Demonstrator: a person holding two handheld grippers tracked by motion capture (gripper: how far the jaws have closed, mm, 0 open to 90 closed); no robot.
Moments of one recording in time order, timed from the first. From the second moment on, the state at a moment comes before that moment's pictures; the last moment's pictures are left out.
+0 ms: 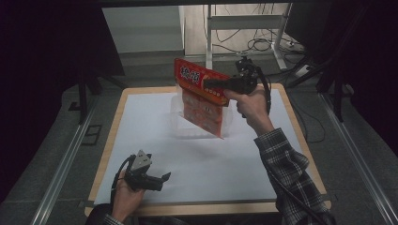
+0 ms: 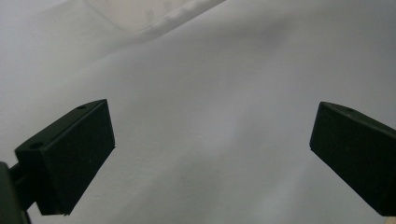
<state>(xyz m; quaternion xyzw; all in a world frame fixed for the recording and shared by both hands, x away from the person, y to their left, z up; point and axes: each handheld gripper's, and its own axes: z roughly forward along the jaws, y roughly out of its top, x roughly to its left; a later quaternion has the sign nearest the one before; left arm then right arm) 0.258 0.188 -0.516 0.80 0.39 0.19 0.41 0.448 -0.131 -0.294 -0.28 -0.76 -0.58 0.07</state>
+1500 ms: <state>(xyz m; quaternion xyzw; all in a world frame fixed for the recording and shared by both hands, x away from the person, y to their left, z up) 0.258 0.187 -0.517 0.81 0.39 0.18 0.41 0.513 -0.079 -0.378 -0.30 -0.77 -0.56 0.04</state>
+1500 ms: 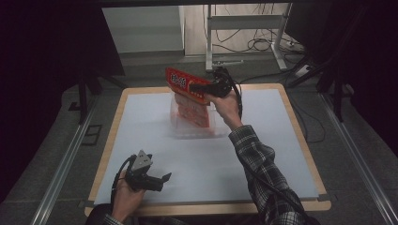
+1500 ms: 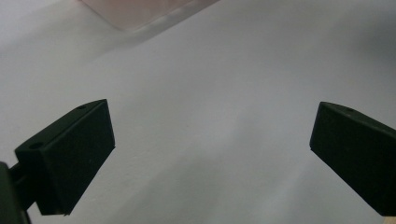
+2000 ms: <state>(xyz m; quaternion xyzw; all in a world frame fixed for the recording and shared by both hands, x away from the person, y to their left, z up) 0.259 0.185 -0.519 0.81 0.38 0.18 0.40 0.502 -0.084 -0.374 -0.29 -0.79 -0.55 0.01</state>
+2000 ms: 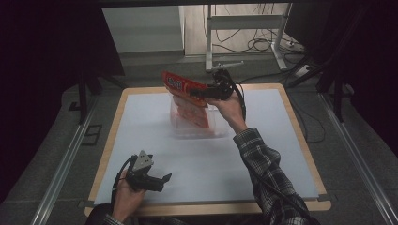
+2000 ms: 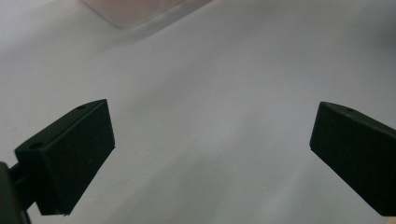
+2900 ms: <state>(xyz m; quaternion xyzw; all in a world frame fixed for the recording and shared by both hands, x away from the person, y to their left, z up) 0.258 0.184 -0.519 0.81 0.38 0.19 0.40 0.456 -0.093 -0.378 -0.24 -0.83 -0.51 -0.05</state>
